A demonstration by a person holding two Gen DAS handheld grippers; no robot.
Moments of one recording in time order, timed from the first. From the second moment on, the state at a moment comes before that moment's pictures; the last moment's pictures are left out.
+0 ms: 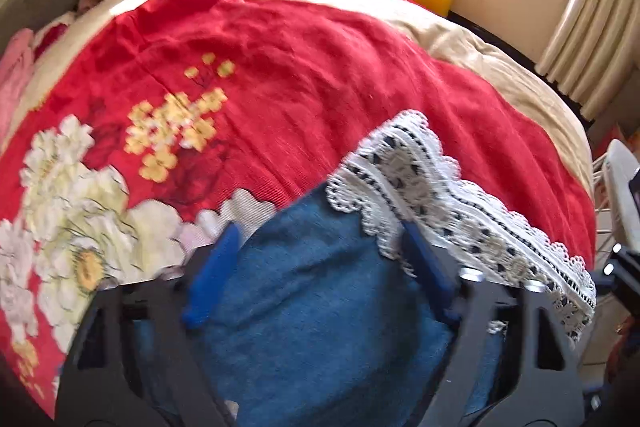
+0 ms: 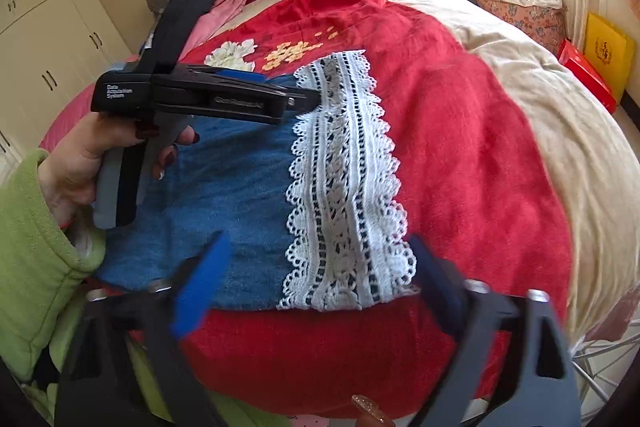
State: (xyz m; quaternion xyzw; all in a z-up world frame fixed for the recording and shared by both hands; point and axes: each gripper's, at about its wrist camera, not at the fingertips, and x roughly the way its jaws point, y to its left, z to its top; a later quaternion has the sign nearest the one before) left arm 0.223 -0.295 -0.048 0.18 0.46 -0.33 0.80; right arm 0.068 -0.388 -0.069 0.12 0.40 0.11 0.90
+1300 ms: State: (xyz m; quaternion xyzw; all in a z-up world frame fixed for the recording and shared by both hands) left arm 0.206 -0.222 0.010 0.06 0.42 -0.34 0.84; right arm 0.072 -0.332 -0.005 0.07 0.34 0.19 0.92
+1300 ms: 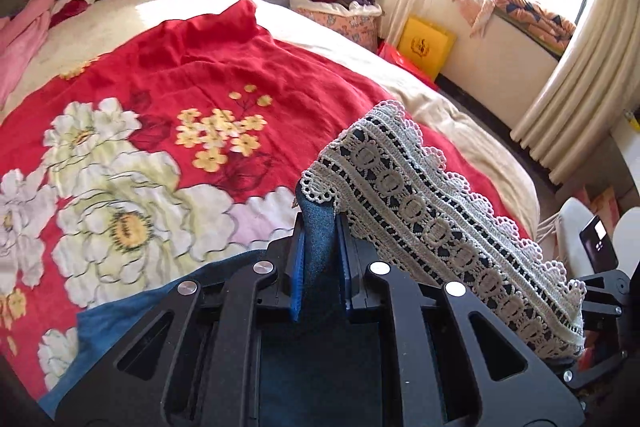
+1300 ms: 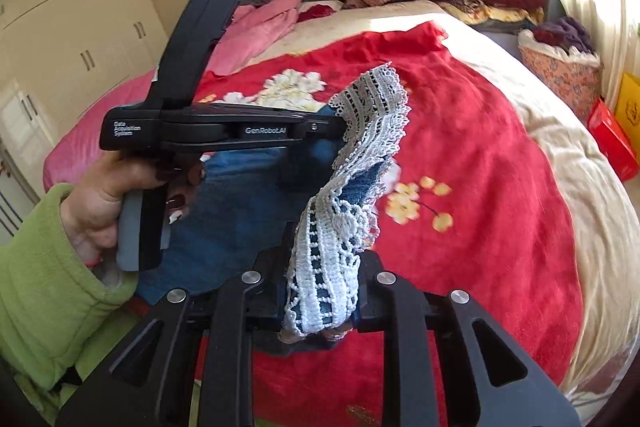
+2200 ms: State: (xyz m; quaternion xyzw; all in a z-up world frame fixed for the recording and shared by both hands) left arm 0.200 0.013 -0.012 -0.19 0.42 -0.23 0.86; right arm 0.062 -0.096 -0.044 -0.10 0.41 0.33 0.84
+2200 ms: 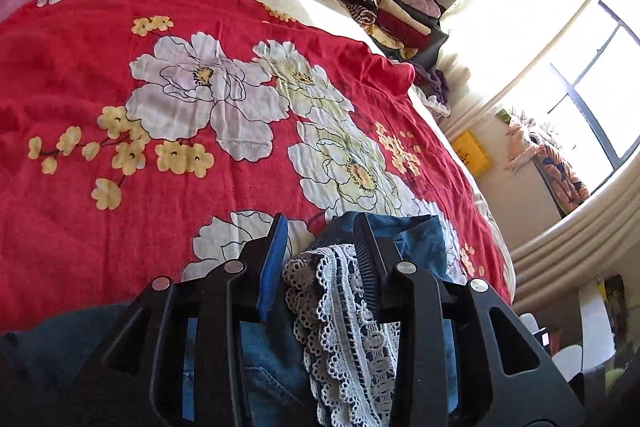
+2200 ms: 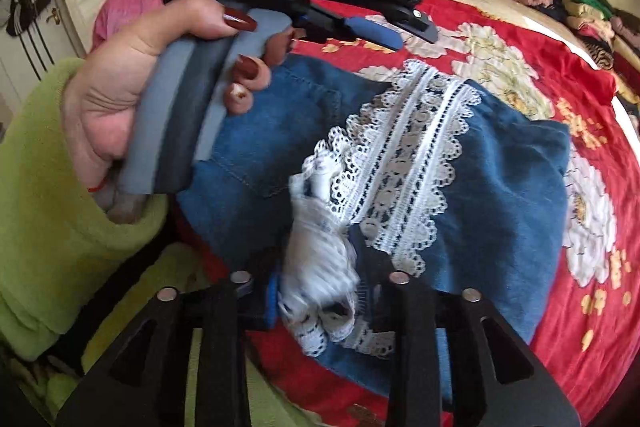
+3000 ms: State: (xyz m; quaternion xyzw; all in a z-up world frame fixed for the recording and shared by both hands) left arm 0.192 -0.018 -0.031 -0.13 0.44 -0.21 0.87; right arm 0.233 -0.243 -0.050 0.10 0.45 0.25 0.85
